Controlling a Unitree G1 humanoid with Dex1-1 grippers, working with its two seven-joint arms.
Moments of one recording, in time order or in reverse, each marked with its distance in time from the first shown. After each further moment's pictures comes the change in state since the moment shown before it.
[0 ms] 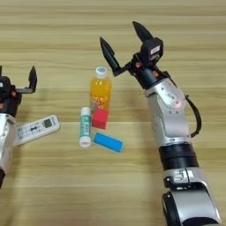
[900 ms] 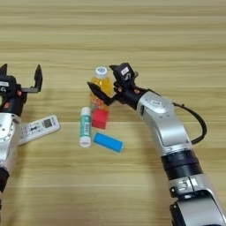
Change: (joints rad) left arm 0.007 -0.021 -0.043 -0.035 0.031 -0.014 0.035; right arm 0.054 -0.062 0.093 -0.002 -0.142 0.379 0.045
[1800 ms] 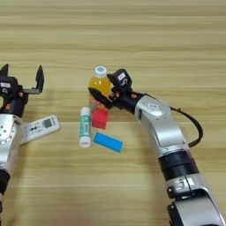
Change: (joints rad) left arm 0.019 -0.009 -0.008 -0.023 0.006 0.000 0.003; right arm 0.002 0.018 0.011 0.030 -0.016 0.004 0.058
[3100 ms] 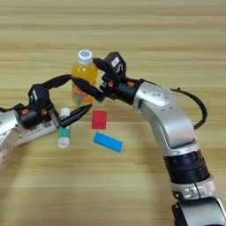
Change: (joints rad) left arm 0.090 0.181 -0.281 -0.432 -0.264 0.366 -0.760; right arm -0.002 -0.035 0.001 -0.414 0.106 0.252 0.049
